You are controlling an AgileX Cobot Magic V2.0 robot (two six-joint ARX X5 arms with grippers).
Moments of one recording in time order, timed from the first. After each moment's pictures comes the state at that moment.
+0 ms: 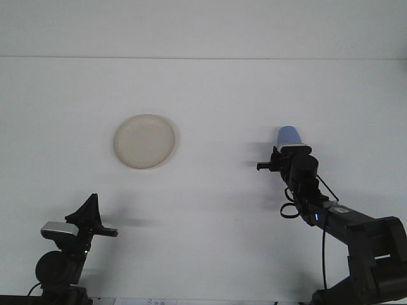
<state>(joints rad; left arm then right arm) -0.13 0.00 0.03 0.12 -0.02 -0.07 0.16 1.64 0.64 0.60 -0.03 0.19</state>
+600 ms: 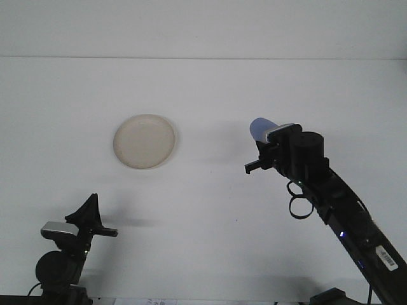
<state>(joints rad) -0.13 0.00 0.03 0.12 -0.02 -0.07 0.37 1.27 1.17 -0.51 -0.16 0.04</state>
